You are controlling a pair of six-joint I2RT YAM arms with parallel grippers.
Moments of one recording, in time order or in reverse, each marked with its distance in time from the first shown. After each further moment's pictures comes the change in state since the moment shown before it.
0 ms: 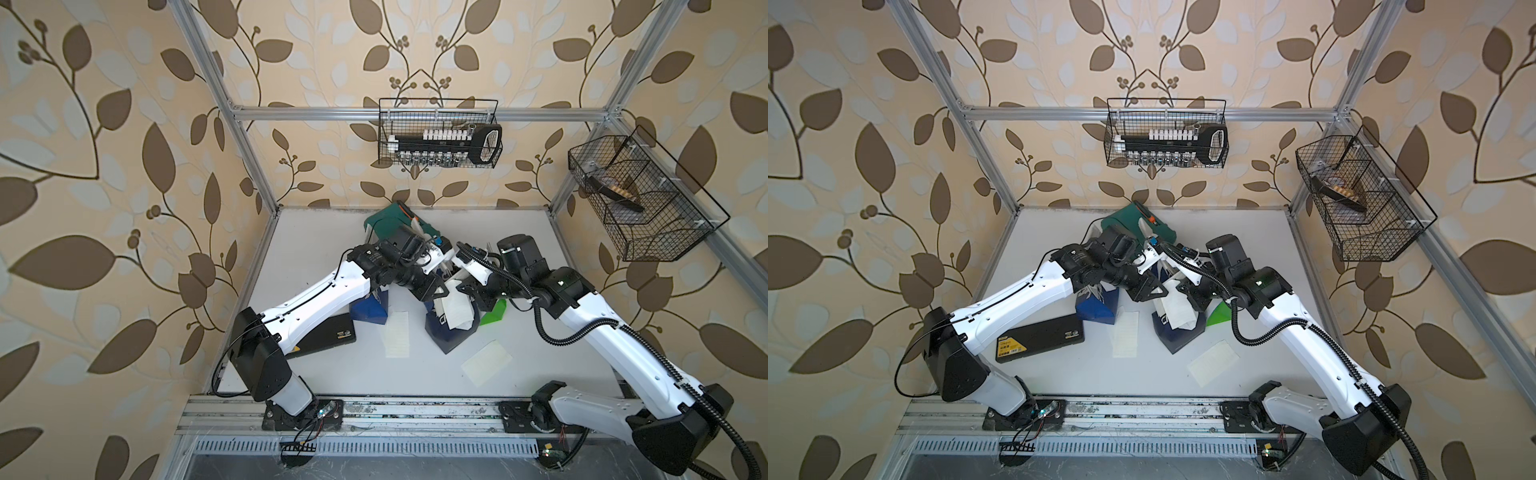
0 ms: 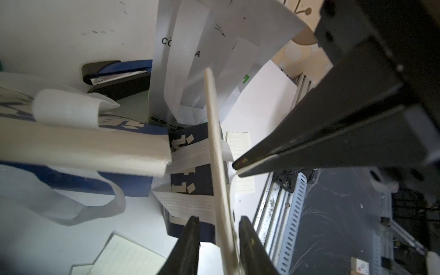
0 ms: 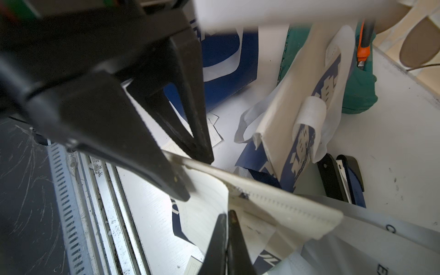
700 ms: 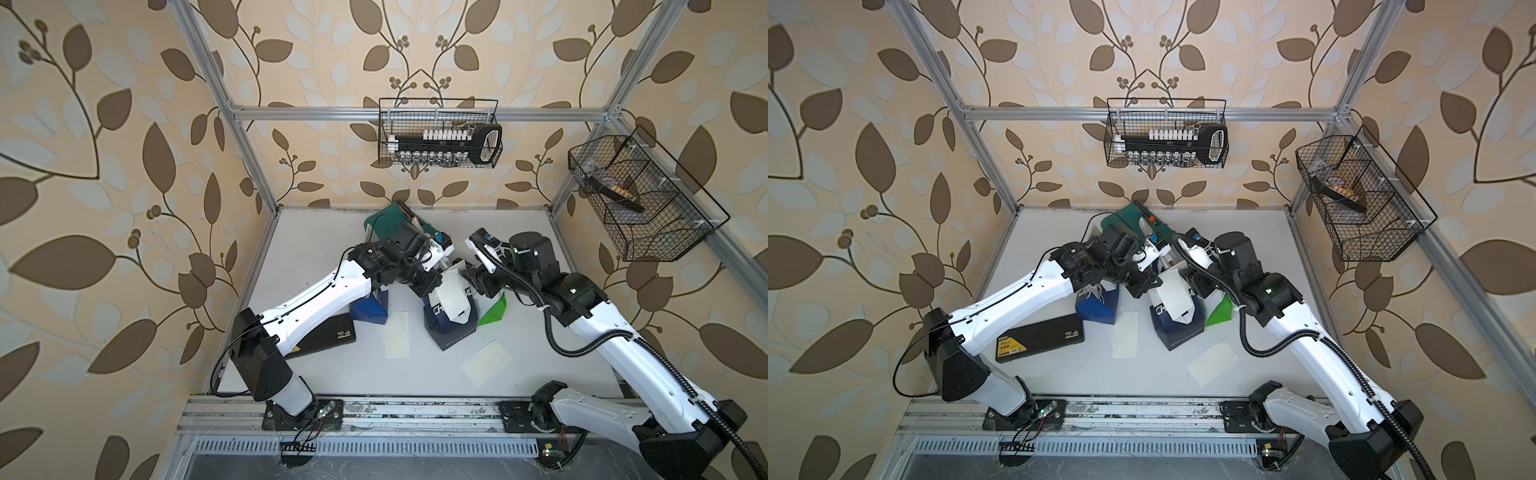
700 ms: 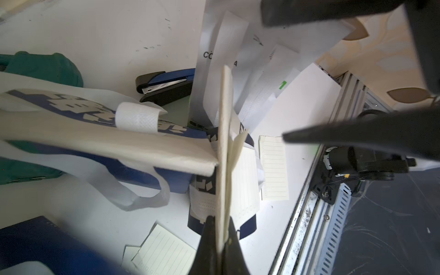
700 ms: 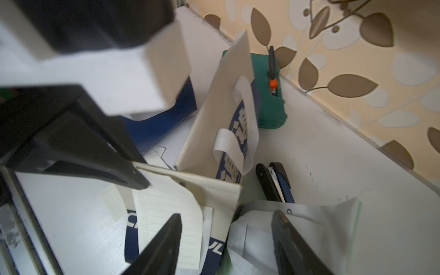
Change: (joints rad) left arm -0.025 0.003 0.048 -0.035 -0.212 0.044; right arm 0.003 -0.084 -0.009 0.180 0.334 0.095
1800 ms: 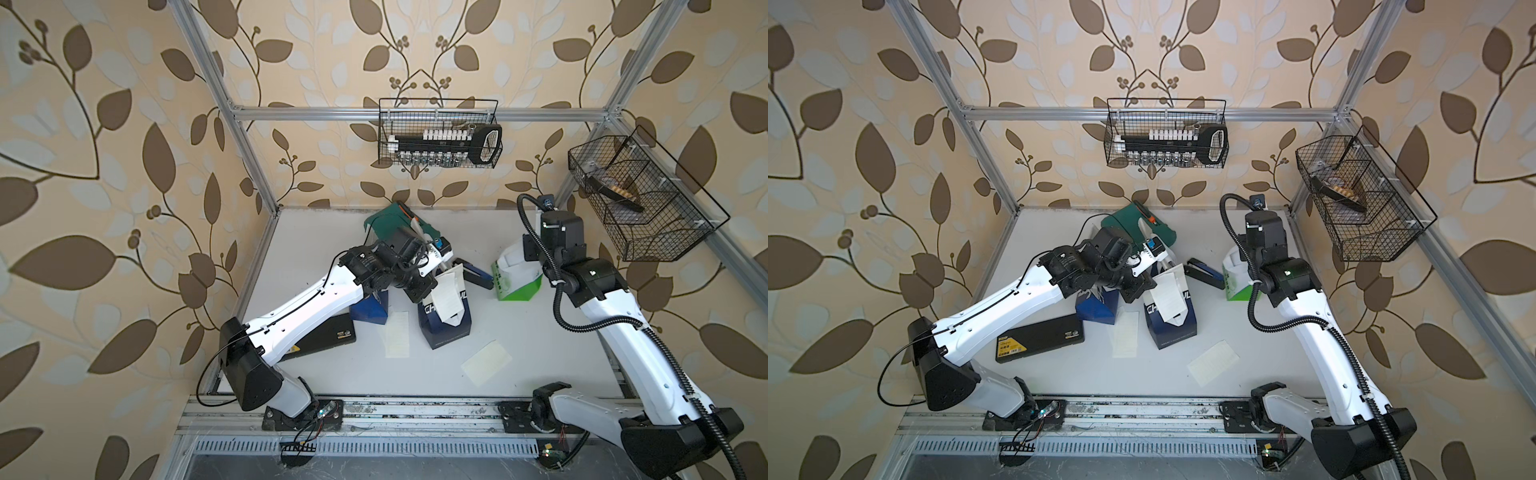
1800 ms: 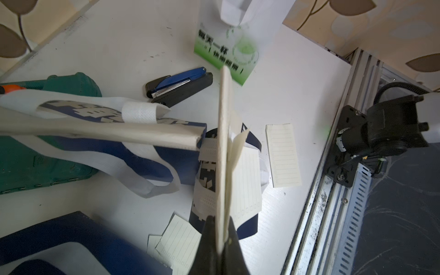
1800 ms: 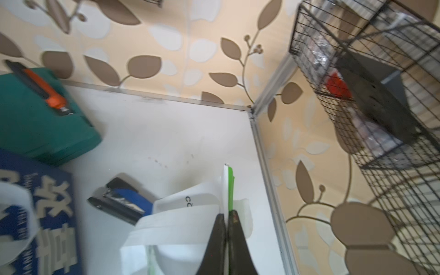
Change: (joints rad) left arm -0.014 -0.069 -0.018 -0.060 -0.060 0.126; right arm -0.279 0.068 0.105 -0.013 0.587 0.151
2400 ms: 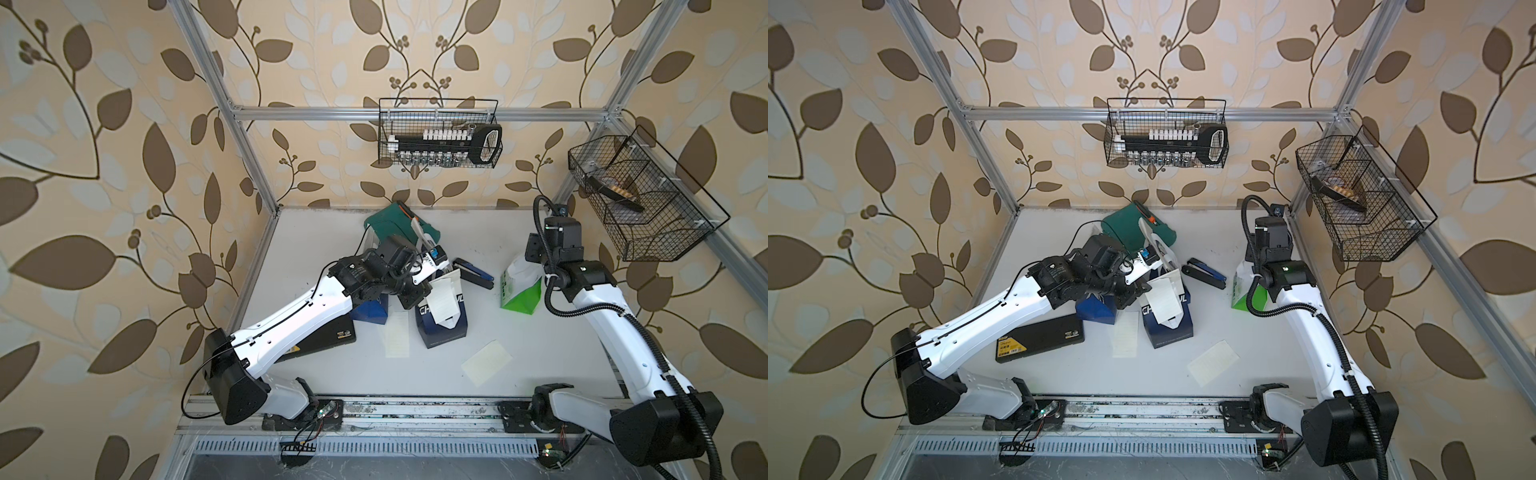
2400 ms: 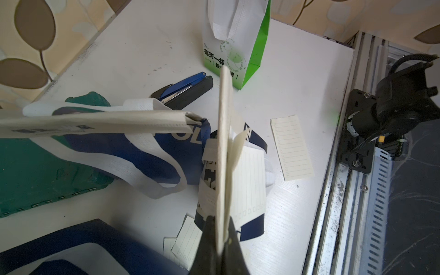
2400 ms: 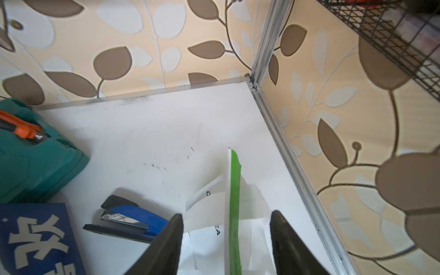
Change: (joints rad) left arm 0.000 -0.099 -0.130 0.097 -0.006 0.109; right arm -0.129 0.031 -0.127 0.113 -0.141 0.227
